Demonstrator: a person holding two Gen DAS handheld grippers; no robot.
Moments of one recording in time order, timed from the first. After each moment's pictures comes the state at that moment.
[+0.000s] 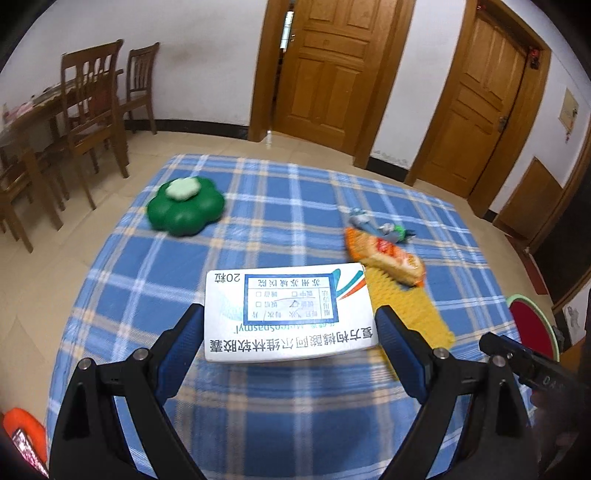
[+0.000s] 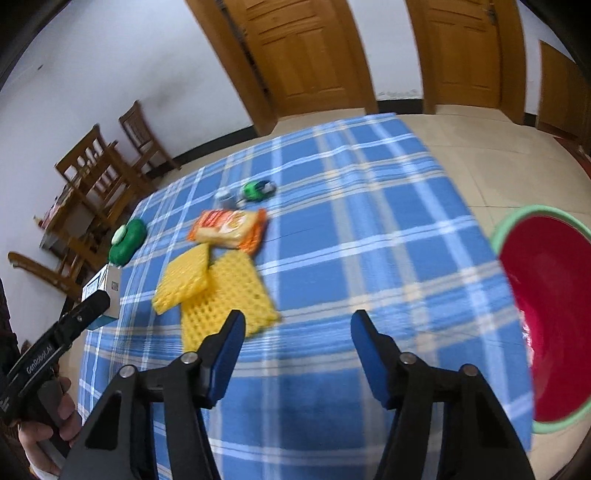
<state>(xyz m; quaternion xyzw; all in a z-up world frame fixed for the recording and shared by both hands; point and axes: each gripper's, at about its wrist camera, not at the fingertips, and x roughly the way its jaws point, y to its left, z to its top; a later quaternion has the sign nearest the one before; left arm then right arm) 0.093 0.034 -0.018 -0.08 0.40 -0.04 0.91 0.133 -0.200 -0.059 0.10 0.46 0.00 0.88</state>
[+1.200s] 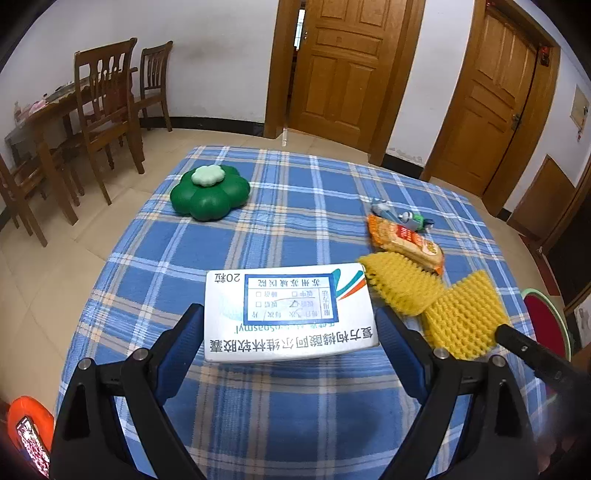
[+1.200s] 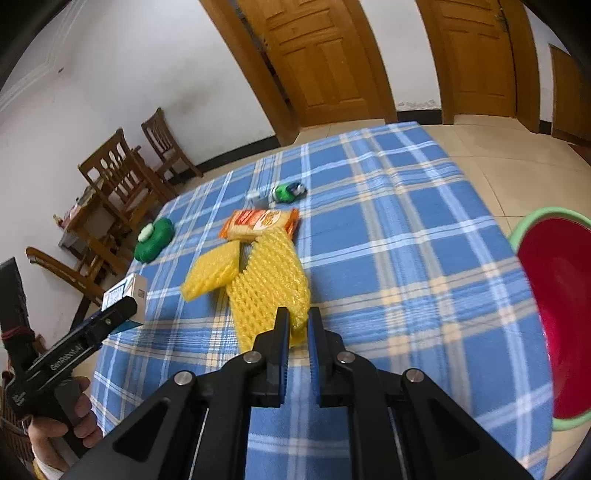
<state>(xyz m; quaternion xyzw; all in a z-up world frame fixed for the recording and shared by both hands) 0.079 0.039 -0.023 -0.07 0.40 -0.02 0.91 0.105 -0.202 -0.046 0.11 0.42 0.03 0.90</state>
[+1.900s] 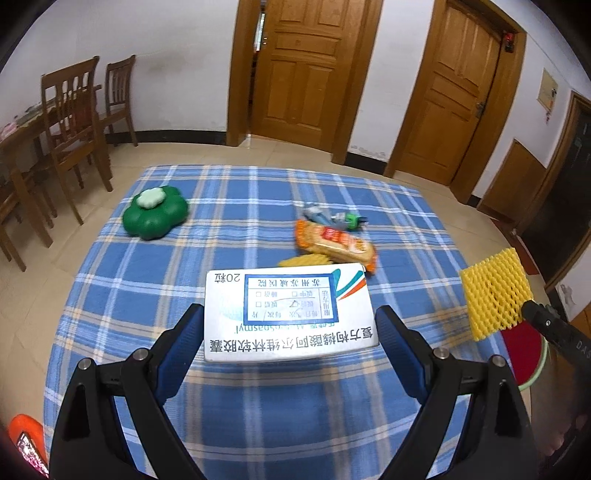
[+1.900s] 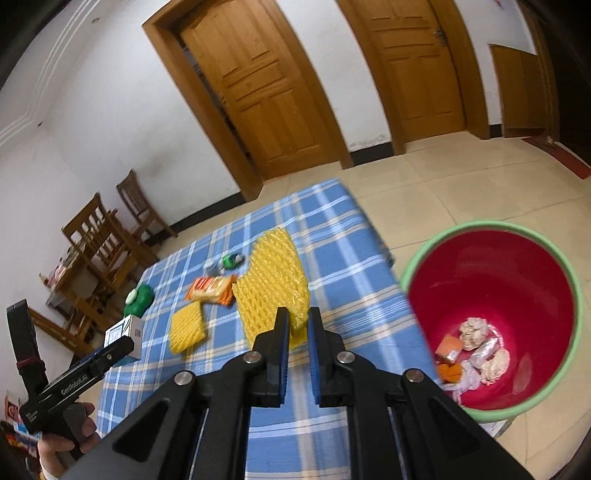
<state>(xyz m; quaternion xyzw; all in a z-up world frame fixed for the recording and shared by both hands) 0.069 -0.013 0.003 -0.05 0.39 -0.09 0.91 0.045 -0.275 0.004 0.16 0.33 -0.06 0.93</state>
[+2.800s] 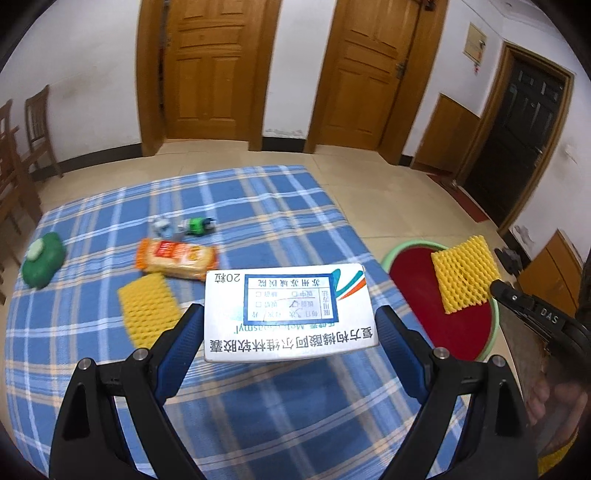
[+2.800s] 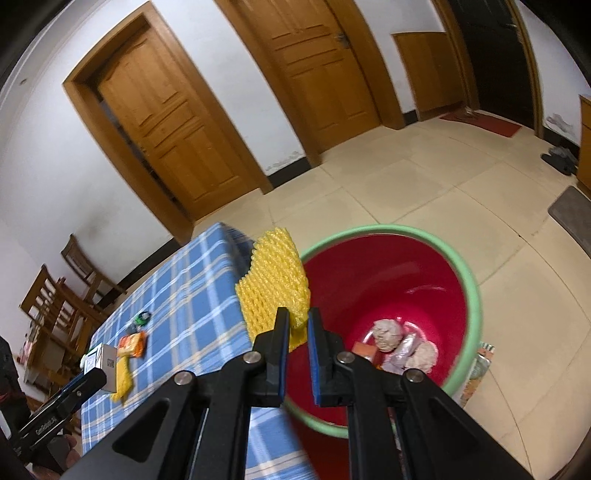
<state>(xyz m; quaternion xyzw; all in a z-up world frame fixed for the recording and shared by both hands) 0.069 -0.146 0.015 0.01 0.40 -0.23 0.89 -0.008 -0.395 0.005 0.23 0.29 -0.20 0.91</state>
